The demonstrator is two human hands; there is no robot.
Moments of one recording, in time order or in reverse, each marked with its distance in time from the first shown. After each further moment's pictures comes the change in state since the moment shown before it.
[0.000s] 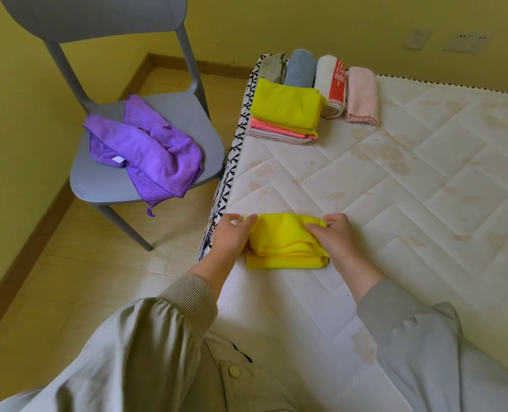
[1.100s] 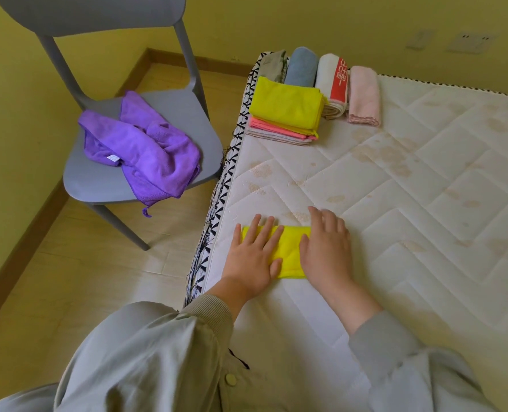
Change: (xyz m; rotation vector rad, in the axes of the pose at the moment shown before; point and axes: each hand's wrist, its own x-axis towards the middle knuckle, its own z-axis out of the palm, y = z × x) left_hand -0.003 -0.052 0.021 1.434 -0.098 0.900; right_hand -0.052 -0.009 0.007 -0.876 0.228 -0.646
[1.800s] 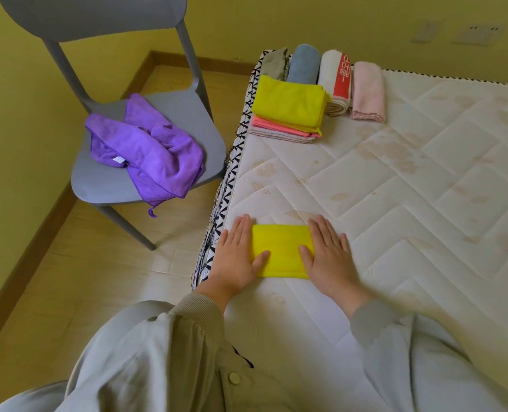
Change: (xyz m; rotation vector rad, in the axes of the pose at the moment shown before) left_hand -0.011 -0.029 0.010 -0.402 0.100 -0.173; right_hand -0.010 0.043 0.050 0.020 -0.318 -0.057
